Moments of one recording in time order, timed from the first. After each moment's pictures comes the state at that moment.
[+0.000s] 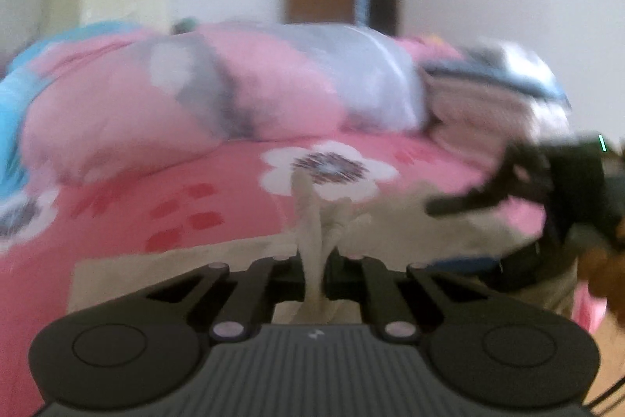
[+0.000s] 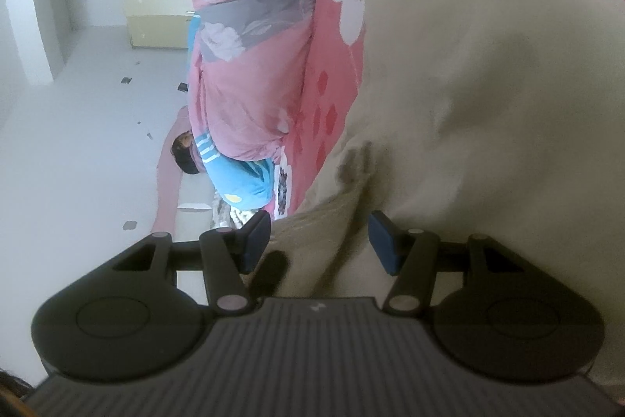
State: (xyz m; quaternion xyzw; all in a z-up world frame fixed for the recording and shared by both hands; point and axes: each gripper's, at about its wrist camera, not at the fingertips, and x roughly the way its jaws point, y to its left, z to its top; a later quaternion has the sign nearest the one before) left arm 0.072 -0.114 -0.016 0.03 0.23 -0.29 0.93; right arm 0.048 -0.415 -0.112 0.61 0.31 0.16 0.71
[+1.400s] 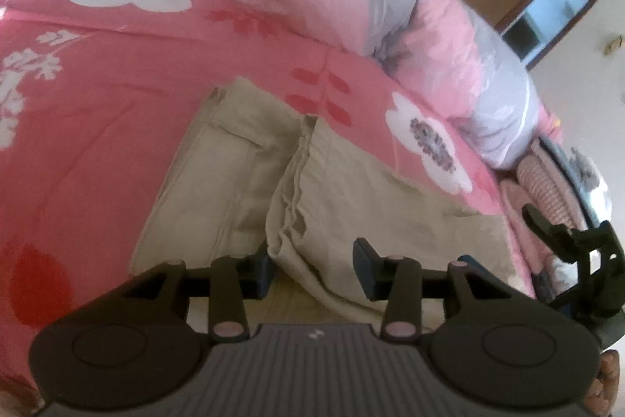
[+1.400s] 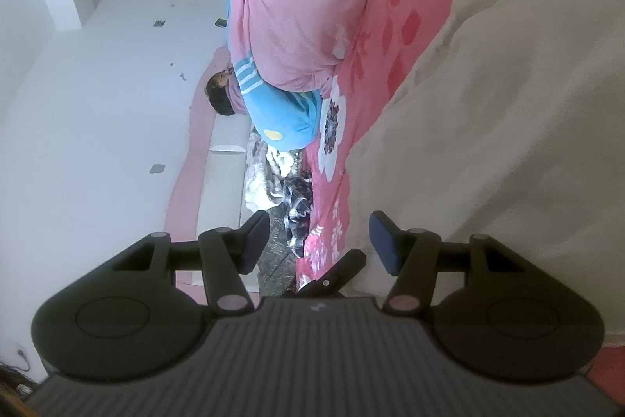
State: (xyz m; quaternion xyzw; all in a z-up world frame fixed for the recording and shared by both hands) left arm 0.107 0.022 -0.046 -0.22 0.42 -0.19 0.86; right arm 0.077 -0.318 -0.086 0.59 0.33 0.24 0.69
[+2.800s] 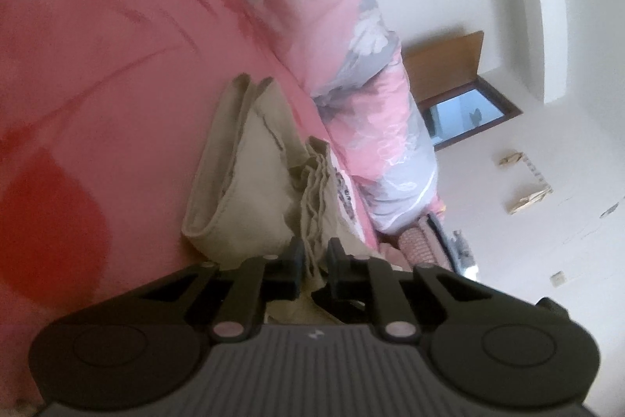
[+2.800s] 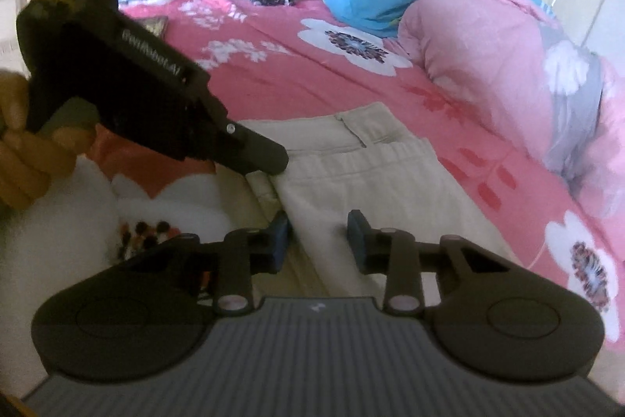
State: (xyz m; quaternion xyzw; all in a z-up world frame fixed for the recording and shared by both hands) left arm 0.107 0.109 -0.137 -0.45 0.34 -0.31 0.76; right arm 0.057 -0.119 -0.052 -0.25 0.27 0.28 0.89
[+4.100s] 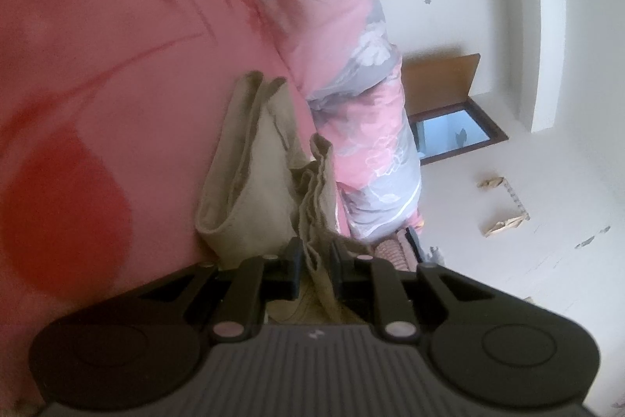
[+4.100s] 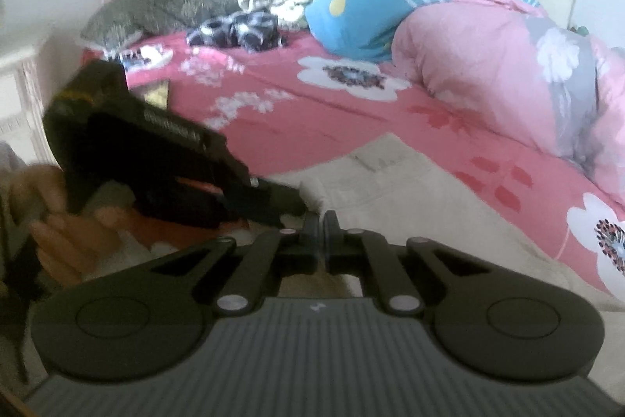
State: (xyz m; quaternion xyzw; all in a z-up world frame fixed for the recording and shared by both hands) left arm 0.109 0.119 -0.155 -0.51 0.33 -0.32 0.73; right arm 0.047 -0.112 -0.043 -0.16 0.25 0.28 0.91
